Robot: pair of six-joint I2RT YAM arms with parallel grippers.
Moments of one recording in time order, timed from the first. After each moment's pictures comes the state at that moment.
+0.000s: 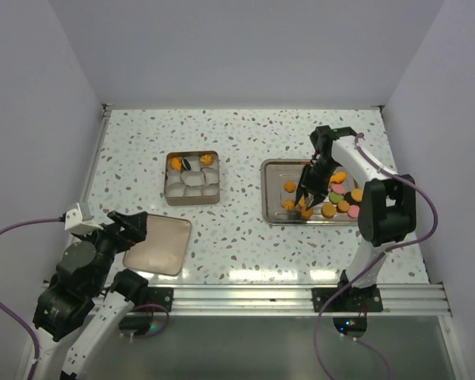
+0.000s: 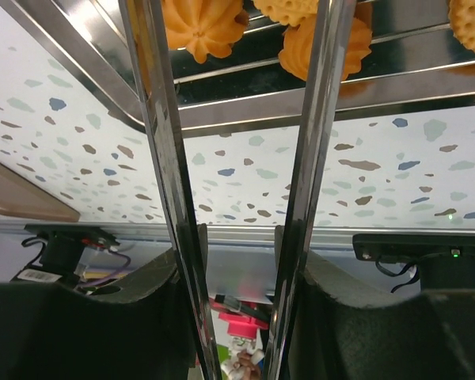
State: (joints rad) left arm -0.47 0.10 0.76 -0.90 -0.42 -0.68; right arm 0.20 1.81 1.45 -1.27 -0.25 0.57
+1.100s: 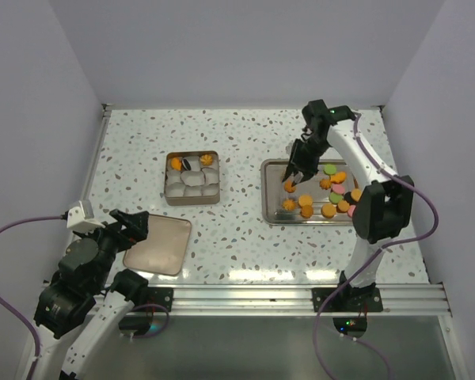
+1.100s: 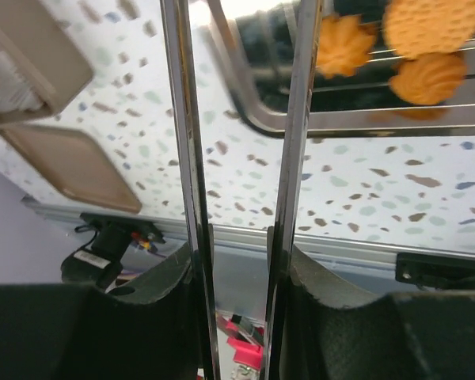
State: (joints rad) left arm -0.47 0.12 0.76 -0.90 -0.42 -0.68; right arm 0.23 1.86 1.73 -1.33 -0.29 0.61
